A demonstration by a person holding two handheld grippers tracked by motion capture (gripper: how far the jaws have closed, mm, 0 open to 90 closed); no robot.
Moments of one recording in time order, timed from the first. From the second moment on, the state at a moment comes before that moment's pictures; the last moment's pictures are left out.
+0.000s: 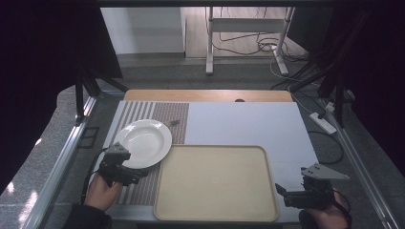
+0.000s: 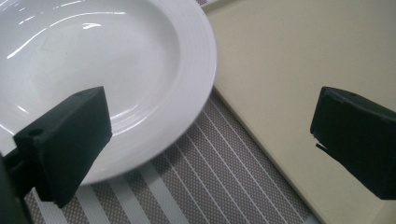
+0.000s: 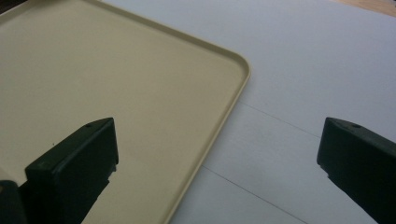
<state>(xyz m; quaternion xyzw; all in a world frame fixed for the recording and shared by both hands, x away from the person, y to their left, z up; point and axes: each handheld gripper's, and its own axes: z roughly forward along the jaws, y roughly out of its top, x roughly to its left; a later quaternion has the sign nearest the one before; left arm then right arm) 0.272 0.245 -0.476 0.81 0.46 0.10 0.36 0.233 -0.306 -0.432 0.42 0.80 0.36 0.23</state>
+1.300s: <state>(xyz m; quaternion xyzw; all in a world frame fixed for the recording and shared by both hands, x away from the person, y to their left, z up) 0.383 0.218 -0.481 0.83 0.44 0.10 0.33 0.233 -0.306 -0.432 0.43 0.80 0.36 0.23</state>
